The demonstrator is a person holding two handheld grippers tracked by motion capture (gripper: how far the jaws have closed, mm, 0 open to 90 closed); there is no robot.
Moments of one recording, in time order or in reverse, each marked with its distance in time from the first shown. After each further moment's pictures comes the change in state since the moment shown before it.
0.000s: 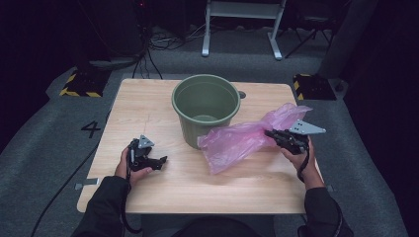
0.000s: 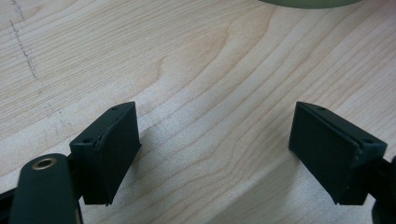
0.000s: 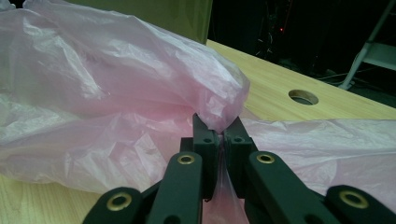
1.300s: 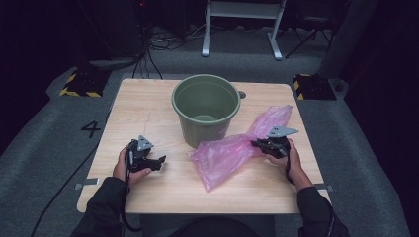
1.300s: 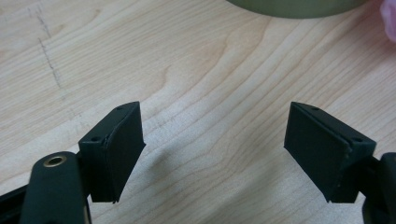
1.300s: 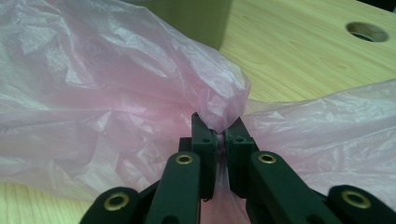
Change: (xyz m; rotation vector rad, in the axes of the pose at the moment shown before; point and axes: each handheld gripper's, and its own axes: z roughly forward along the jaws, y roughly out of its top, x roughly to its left) left arm -0.007 0.001 -0.011 -0.020 0.047 0.031; right arm 0.015 -0.026 0.048 0.236 0.039 -0.012
